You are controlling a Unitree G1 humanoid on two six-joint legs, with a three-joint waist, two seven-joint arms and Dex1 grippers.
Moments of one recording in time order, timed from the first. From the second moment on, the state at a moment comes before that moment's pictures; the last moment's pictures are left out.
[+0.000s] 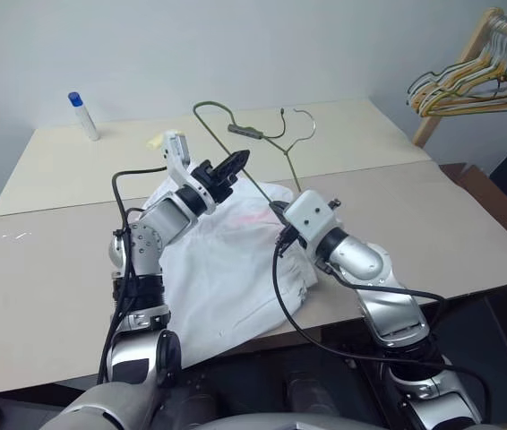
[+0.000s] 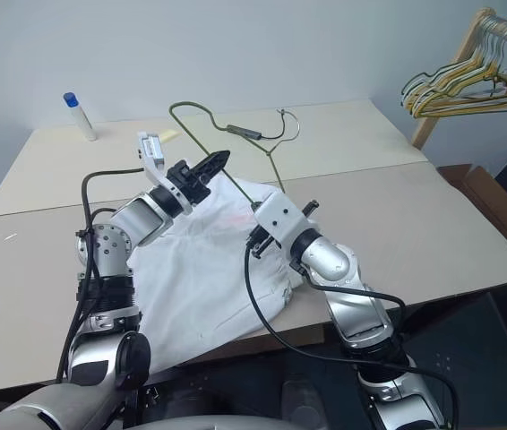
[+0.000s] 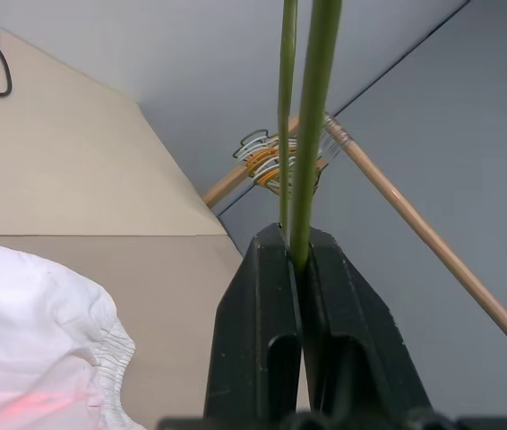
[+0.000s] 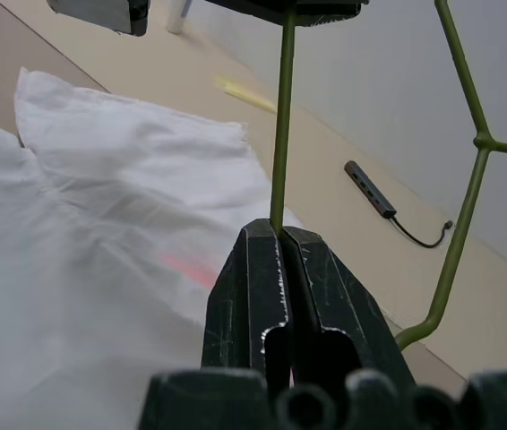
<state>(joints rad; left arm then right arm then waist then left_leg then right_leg) -0.65 0.10 0.31 0.09 -0.96 0.85 -0.24 -0.34 -0.30 0.30 -0.35 -0.14 0.42 0.40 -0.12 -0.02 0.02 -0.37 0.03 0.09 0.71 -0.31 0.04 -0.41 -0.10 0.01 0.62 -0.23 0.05</state>
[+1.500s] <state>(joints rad) -0.71 0.45 0.35 0.18 -1.08 0.77 -1.23 -0.70 -0.46 0.00 -0.18 0.85 1.28 0.88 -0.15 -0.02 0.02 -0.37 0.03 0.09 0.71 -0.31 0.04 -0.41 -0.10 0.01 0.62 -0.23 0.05</state>
